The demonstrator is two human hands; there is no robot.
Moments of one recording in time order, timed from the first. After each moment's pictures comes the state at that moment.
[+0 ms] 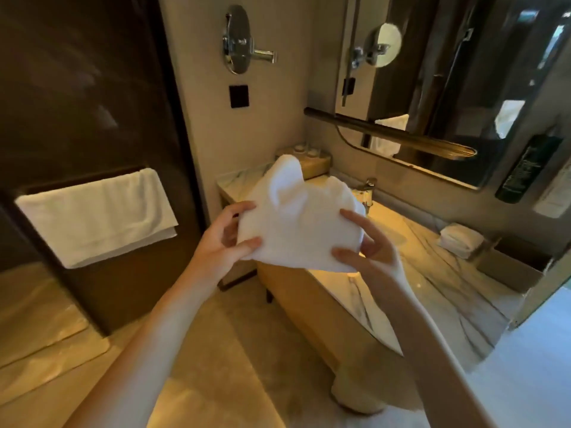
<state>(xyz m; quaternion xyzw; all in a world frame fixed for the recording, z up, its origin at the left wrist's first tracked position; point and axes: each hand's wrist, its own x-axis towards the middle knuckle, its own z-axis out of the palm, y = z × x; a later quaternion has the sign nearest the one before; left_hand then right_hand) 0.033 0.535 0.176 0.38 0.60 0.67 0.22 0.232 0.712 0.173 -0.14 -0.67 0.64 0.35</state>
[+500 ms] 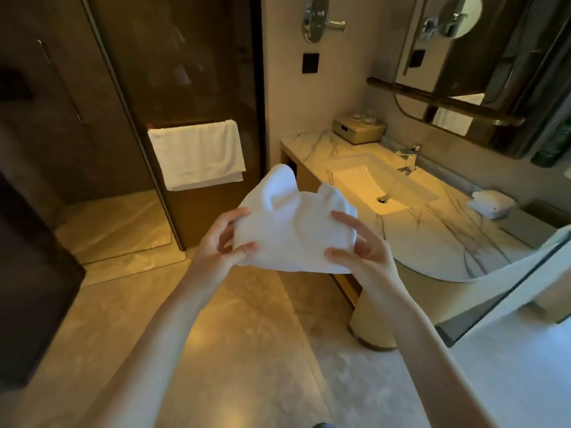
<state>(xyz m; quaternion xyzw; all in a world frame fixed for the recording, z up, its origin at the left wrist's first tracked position) 0.270 0.286 0.145 0.24 0.67 0.68 0.16 0.411 0.518 0.144 -0.07 -0.69 0.68 0.23</state>
